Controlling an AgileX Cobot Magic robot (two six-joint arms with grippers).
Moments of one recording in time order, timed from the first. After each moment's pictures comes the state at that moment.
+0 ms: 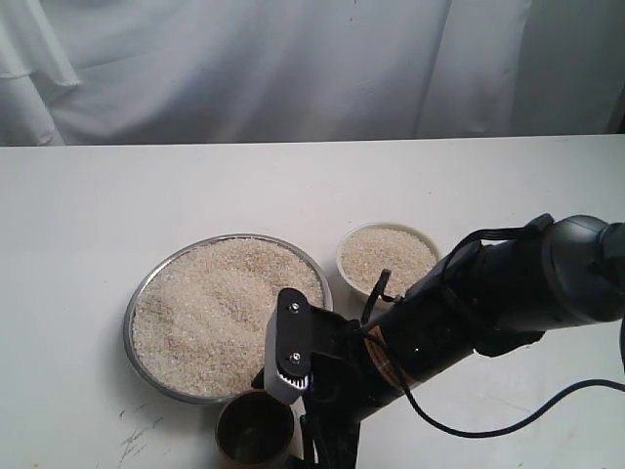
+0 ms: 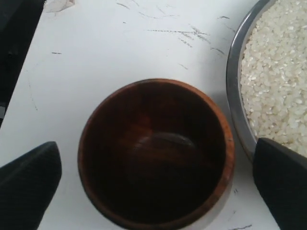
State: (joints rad) left arm 0.01 0.01 0.00 -0.04 0.29 0.01; right arm 0.77 1.91 -0.85 -1.74 -0.73 1.05
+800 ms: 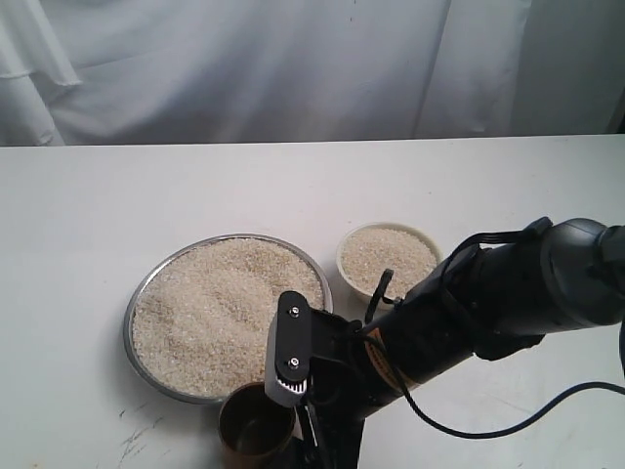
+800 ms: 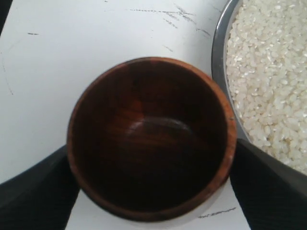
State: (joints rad) left arm 0.01 0.01 0.00 -0.04 0.29 0.01; right arm 0.78 1.90 -0.84 -1.74 -0.66 1.04
